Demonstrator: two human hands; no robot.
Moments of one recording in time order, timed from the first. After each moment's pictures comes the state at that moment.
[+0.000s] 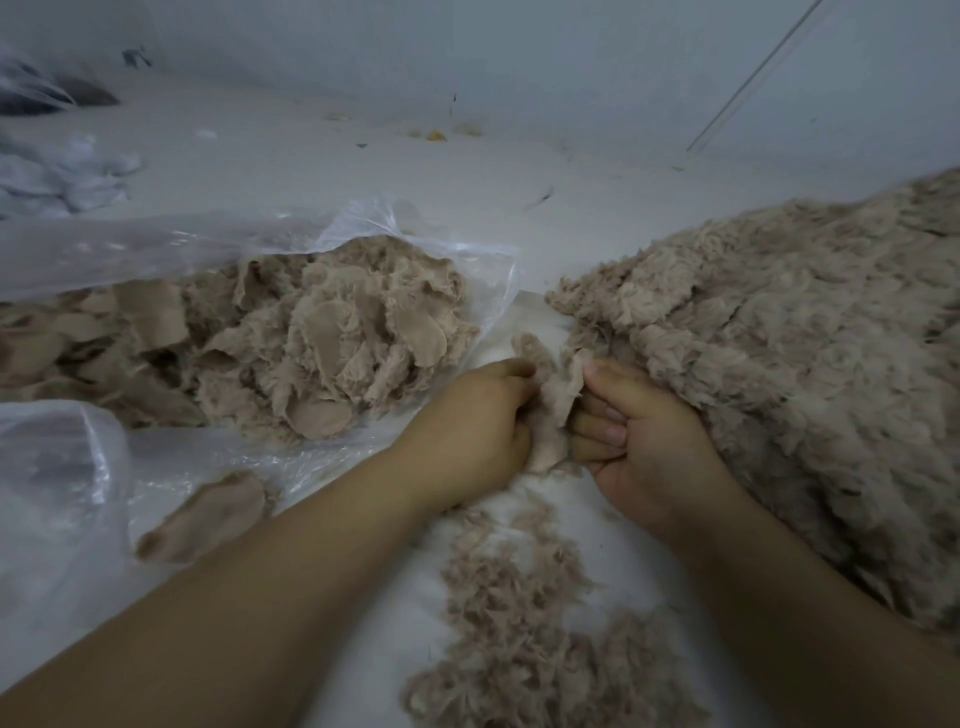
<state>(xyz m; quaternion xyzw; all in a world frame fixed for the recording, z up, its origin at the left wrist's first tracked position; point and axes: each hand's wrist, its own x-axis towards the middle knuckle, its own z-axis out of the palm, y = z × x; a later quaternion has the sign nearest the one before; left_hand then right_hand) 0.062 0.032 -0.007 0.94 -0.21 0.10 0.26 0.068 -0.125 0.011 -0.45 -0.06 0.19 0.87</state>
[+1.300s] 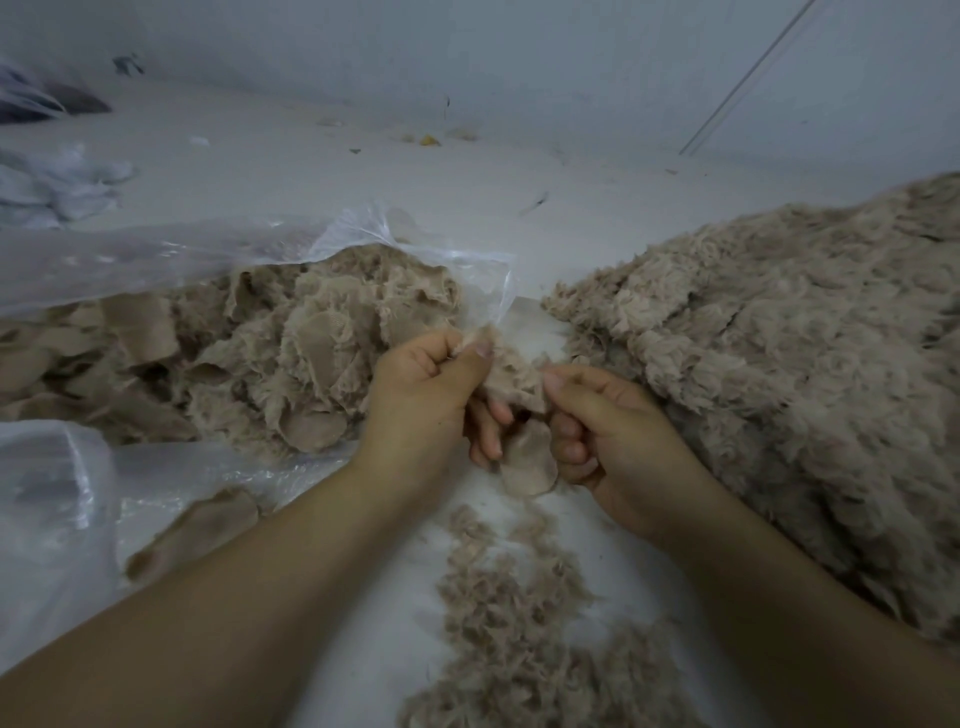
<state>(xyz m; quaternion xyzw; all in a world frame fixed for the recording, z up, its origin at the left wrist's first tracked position) 0.059 0.039 -0.006 0.59 -0.05 0.13 0.79 0.074 -0.122 0.002 -0.59 -0.06 0.19 0.79</state>
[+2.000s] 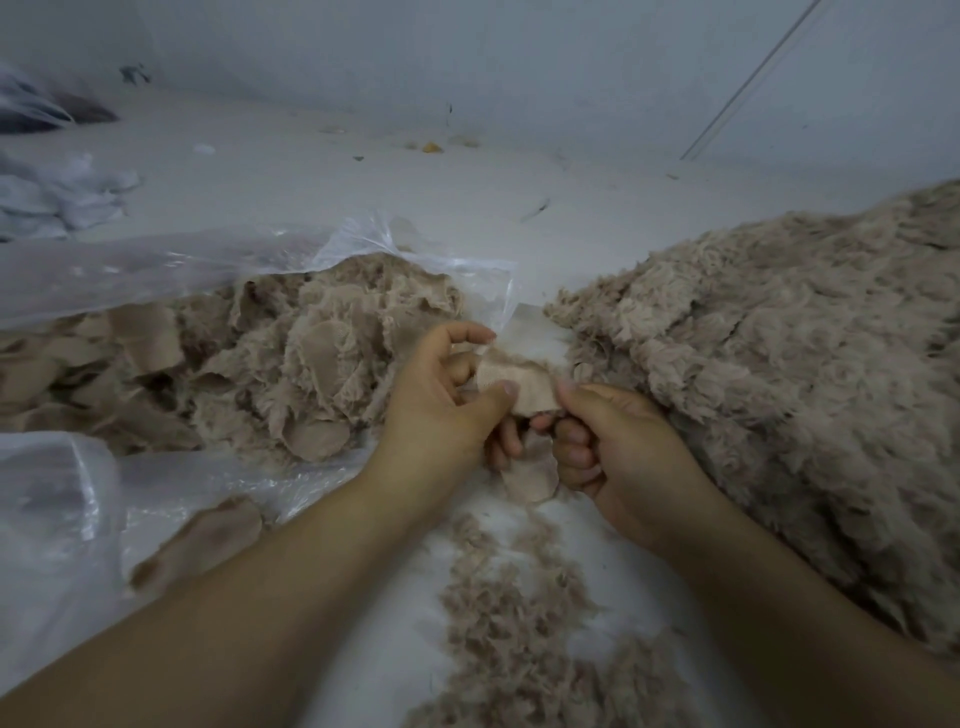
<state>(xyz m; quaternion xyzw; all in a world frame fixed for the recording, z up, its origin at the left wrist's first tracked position) 0.054 0.036 -0.004 0.64 -0.06 0.14 0.75 0.075 -0.118 0.002 -0.59 -0.03 0.18 0.79</state>
